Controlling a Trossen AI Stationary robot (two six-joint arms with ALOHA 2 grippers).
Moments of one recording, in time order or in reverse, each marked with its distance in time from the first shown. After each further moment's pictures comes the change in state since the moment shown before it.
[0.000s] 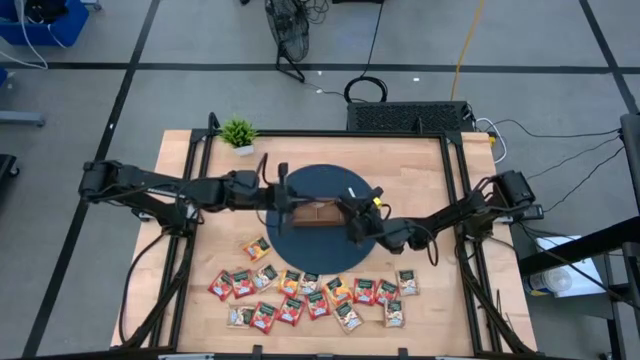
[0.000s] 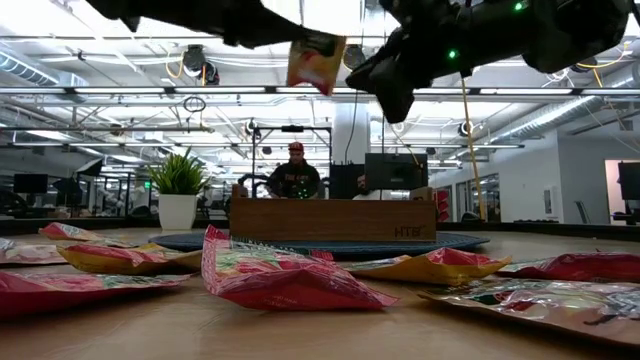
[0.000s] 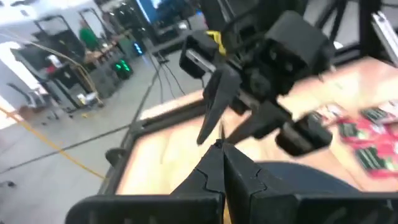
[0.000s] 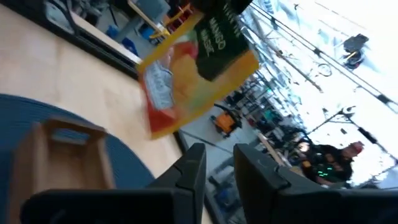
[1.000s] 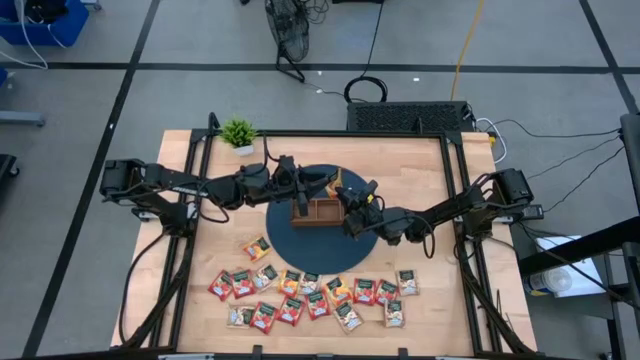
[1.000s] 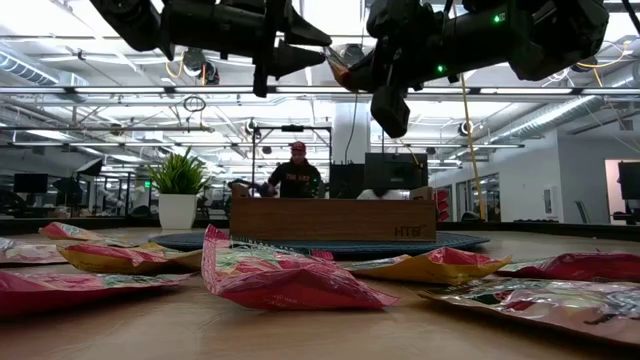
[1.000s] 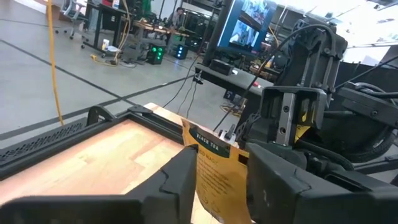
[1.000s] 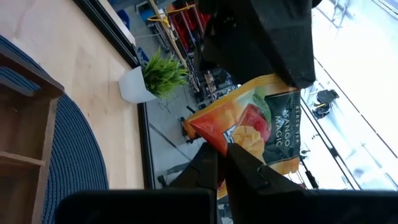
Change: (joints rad) left arm 0.085 0.204 0.012 0.398 -0.092 -0.737; right arm -0.095 0.000 0.000 0.060 -0.095 -0.419
